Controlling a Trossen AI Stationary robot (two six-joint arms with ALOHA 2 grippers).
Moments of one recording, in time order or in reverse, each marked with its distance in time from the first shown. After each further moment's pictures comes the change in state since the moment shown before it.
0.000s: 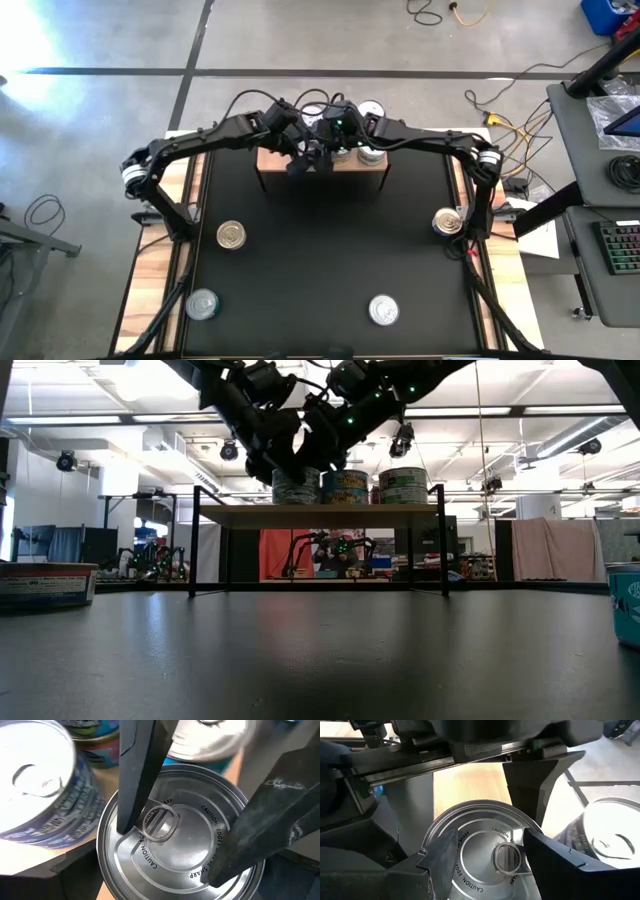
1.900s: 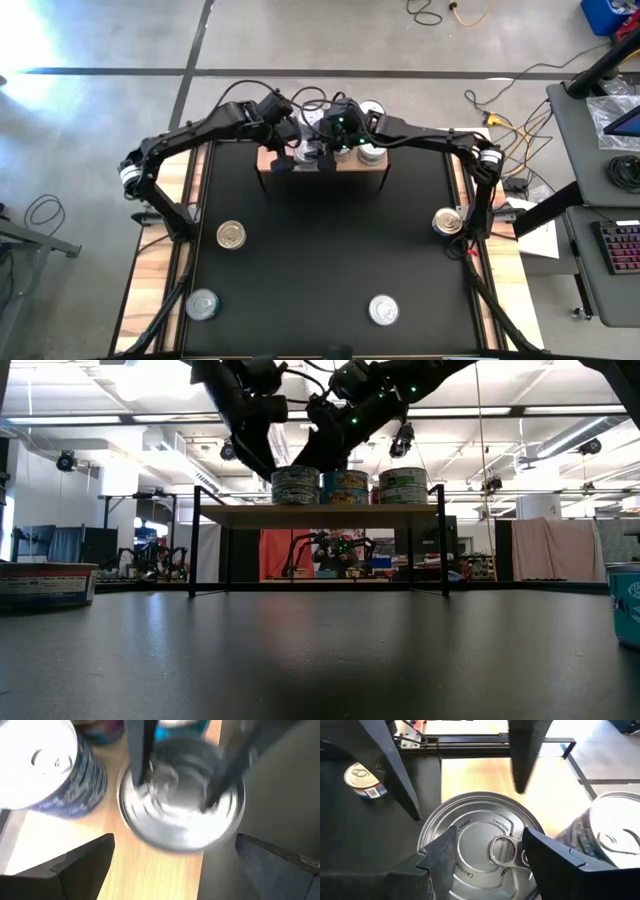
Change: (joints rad) left arm 0.017 -0.016 0.147 -0.309 0.018 0.173; right arm -0.018 0.022 -0.001 -0.041 -0.058 -0.013
